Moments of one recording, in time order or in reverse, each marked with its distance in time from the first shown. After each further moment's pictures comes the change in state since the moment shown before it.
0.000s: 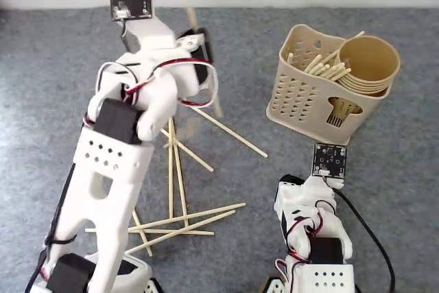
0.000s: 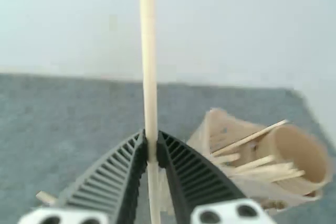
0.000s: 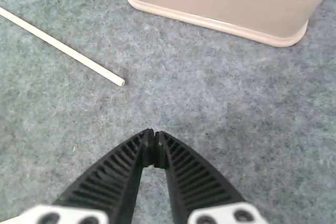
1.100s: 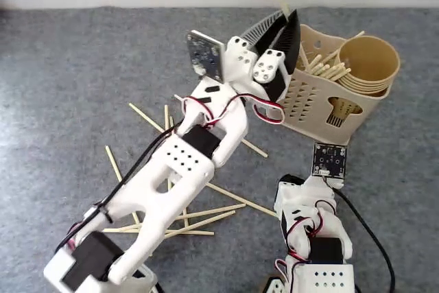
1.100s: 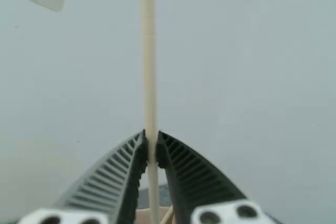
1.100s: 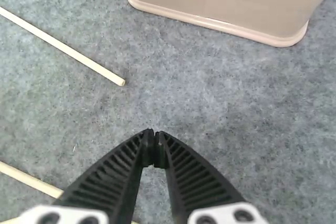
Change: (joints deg) left arm 14.8 13.3 24.4 -72.4 -7.7; right arm 0.0 0.0 0.0 0.0 0.0
